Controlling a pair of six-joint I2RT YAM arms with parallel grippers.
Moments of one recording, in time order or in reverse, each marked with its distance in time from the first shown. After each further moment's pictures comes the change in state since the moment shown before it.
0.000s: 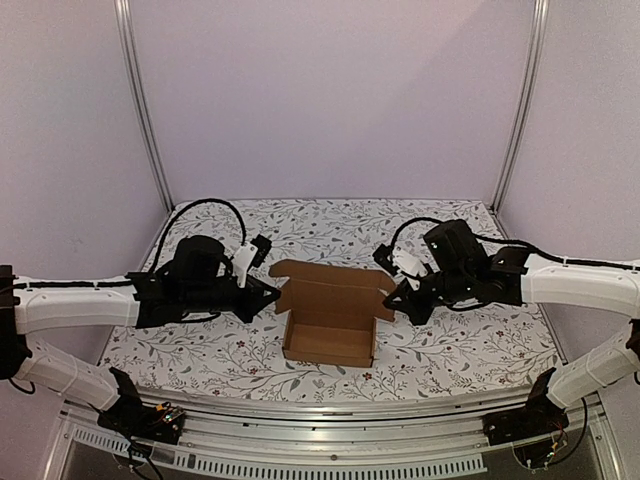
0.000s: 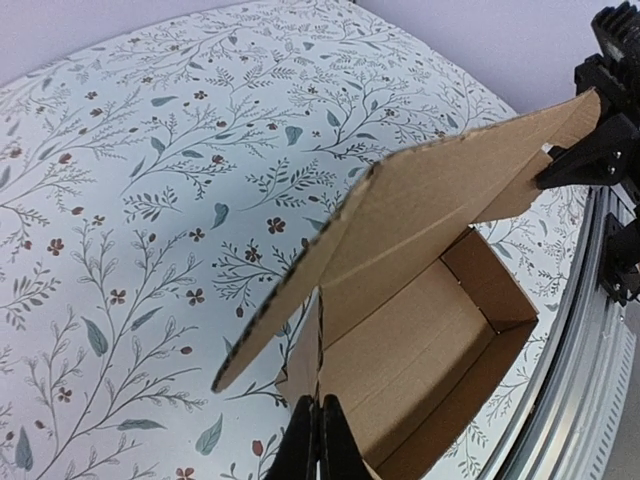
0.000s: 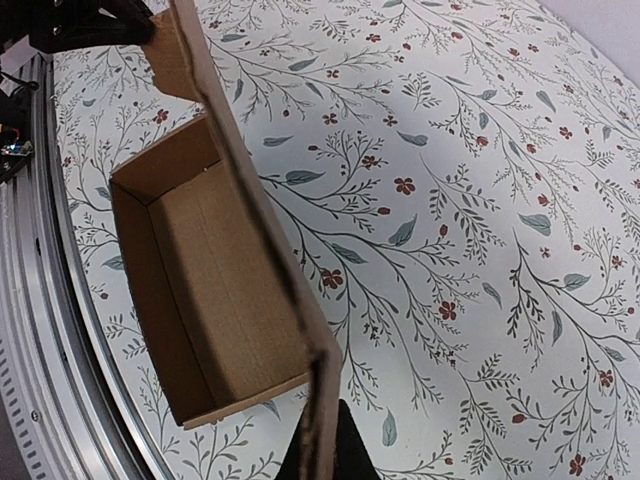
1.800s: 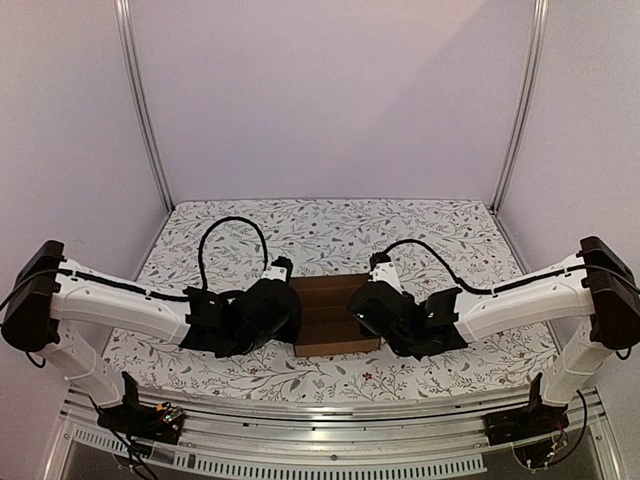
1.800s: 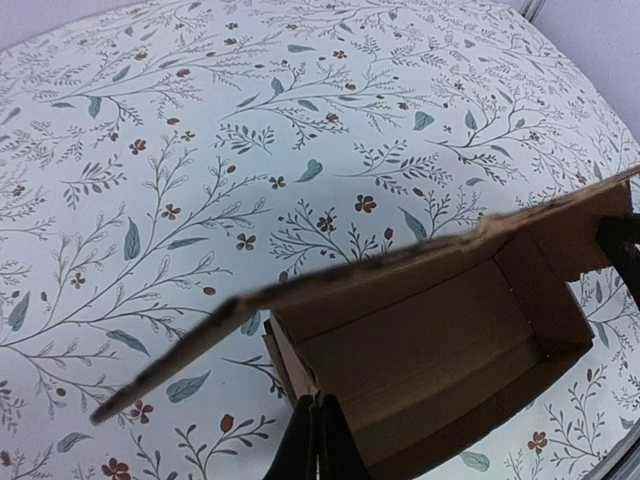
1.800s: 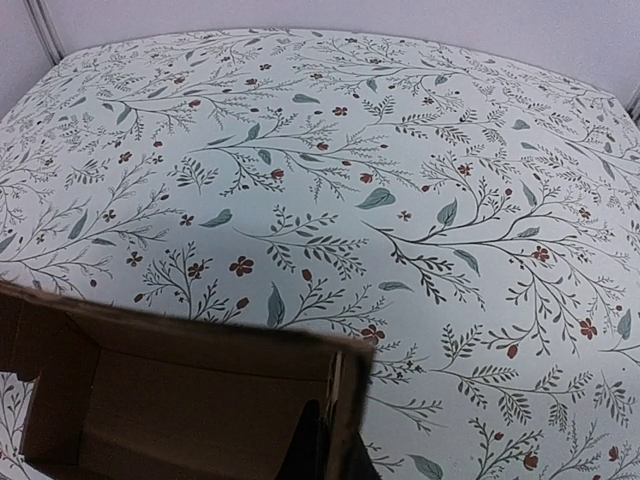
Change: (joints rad) left arm -0.365 0.282 0.197 -0.192 -0.724 -0.495; right arm 0.365 0.323 0.085 0.161 0.991 0.797
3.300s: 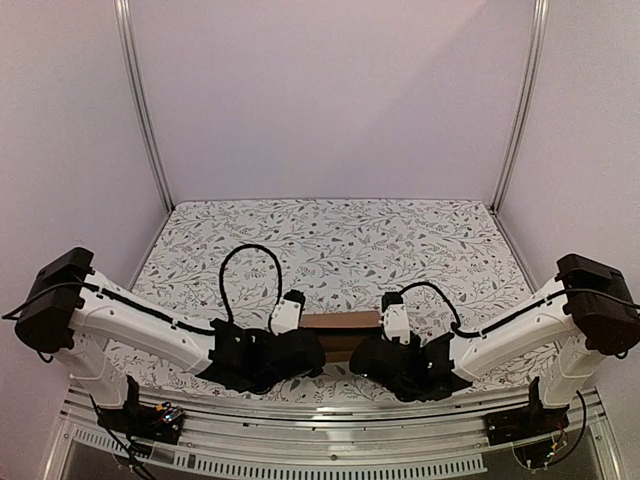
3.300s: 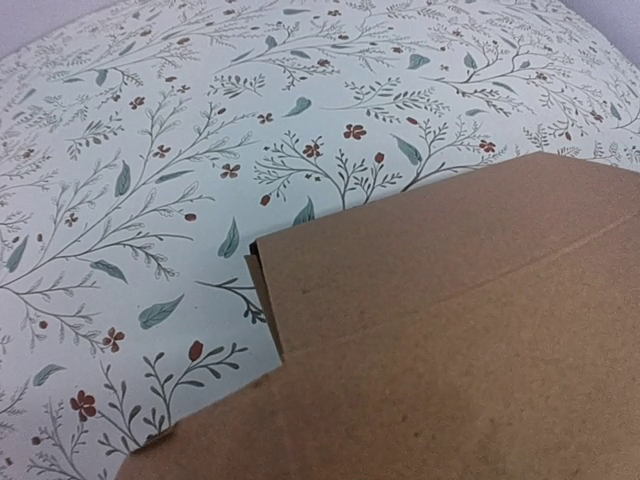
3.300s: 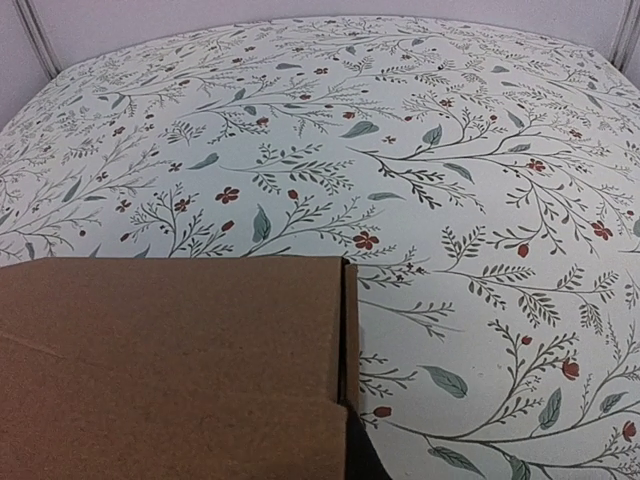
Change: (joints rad) left arm -0.197 0.132 0.021 -0.088 -0.185 -0.169; right arm 0.155 0.047 -0.193 0.160 0.166 0.252
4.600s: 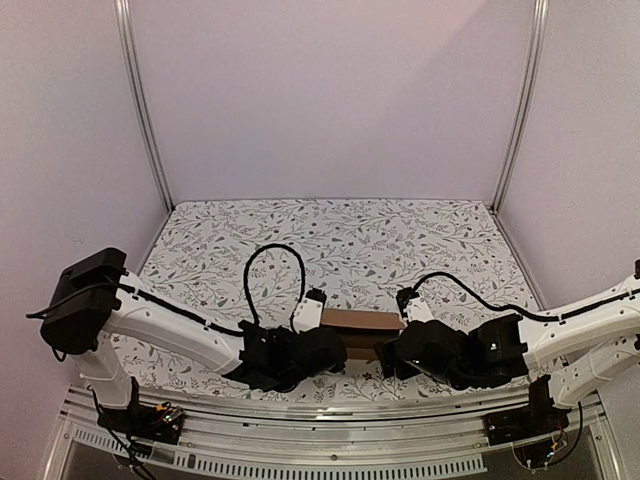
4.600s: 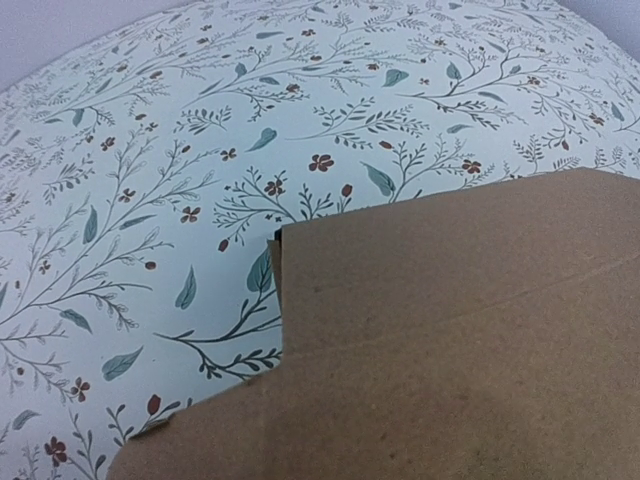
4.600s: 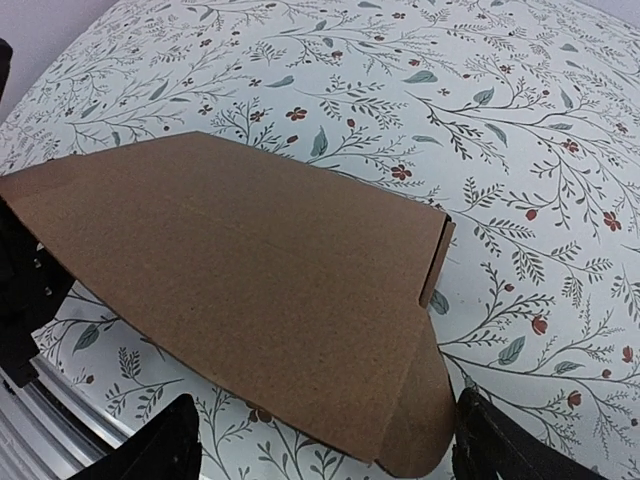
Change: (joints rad) left arm 0.023 0.152 0.099 0.100 -0.045 0.111; right arm 0.008 -0.375 -0.091 -0.254 -0.312 -0.130
